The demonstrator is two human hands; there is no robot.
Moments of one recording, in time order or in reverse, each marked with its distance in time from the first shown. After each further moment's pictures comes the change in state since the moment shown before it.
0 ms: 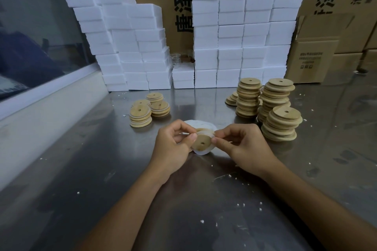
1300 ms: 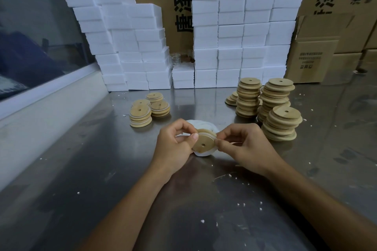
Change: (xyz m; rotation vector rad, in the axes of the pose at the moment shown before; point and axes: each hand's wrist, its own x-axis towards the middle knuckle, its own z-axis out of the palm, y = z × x) left_hand -0.002 0.006 0.004 0.025 0.018 -0.020; right_hand -0.001 -0.002 -0.008 -0.057 -0.086 -0.055
